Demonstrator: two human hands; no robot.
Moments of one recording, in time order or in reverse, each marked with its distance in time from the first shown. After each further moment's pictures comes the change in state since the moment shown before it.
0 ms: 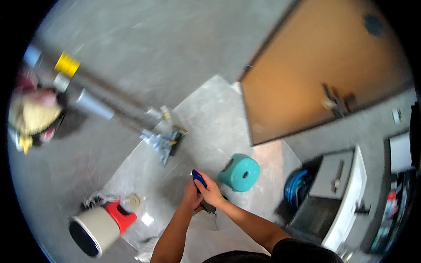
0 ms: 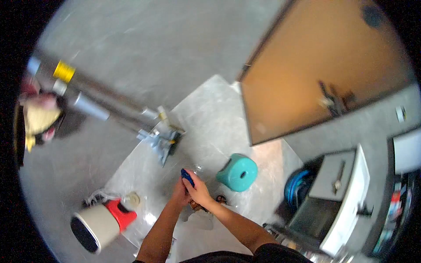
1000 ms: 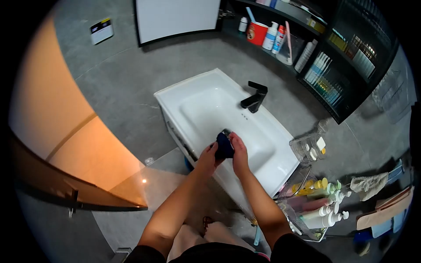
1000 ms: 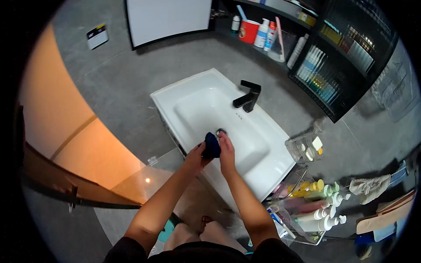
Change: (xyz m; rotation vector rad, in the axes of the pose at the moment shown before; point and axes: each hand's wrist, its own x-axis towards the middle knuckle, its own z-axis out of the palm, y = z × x) left_hand -0.079 -0.724 0.579 1.097 -0.875 -0.745; right_hand -0.501 0.074 -0.726 0.655 1.748 -0.161
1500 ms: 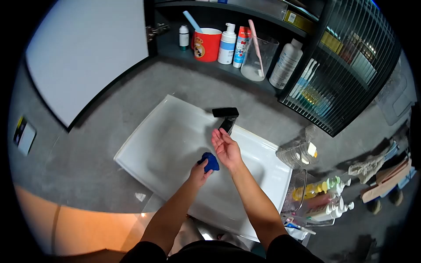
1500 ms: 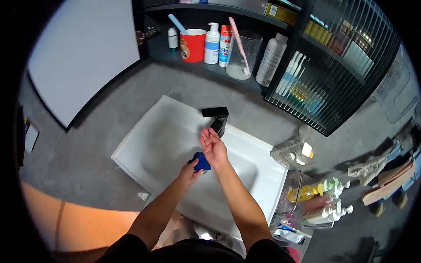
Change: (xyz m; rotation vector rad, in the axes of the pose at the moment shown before) left_hand 0.253 -0.003 -0.016 0.125 0.001 -0.387; right_hand 0.210 -0.037 -0.023 0.794 0.233 0.030
